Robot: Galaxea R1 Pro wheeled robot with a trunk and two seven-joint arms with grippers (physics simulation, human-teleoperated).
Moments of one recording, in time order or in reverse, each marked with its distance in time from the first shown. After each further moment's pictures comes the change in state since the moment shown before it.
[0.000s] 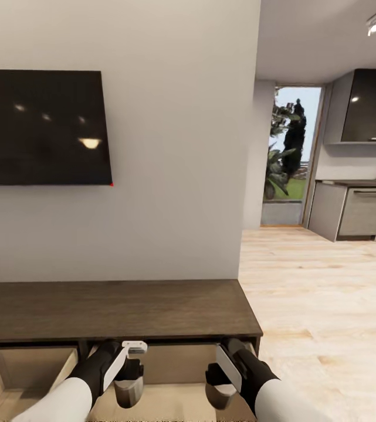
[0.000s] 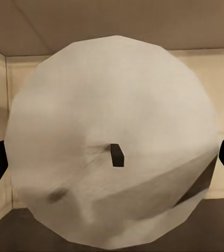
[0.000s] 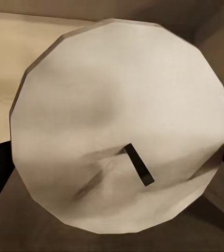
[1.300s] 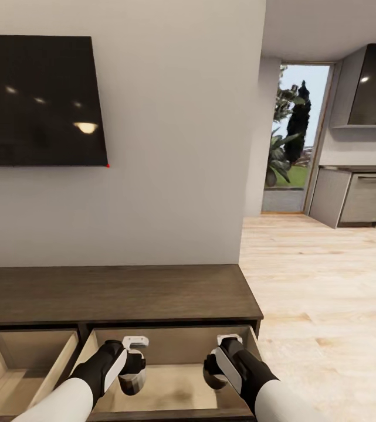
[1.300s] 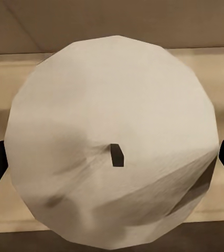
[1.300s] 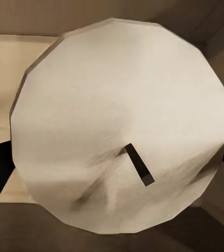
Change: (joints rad) left arm 0.000 -0.005 -0.002 0.009 -0.001 -0.118 -0.001; right arm 0.001 0.000 0.009 0.007 0.001 -0.177 0.004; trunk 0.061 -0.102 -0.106
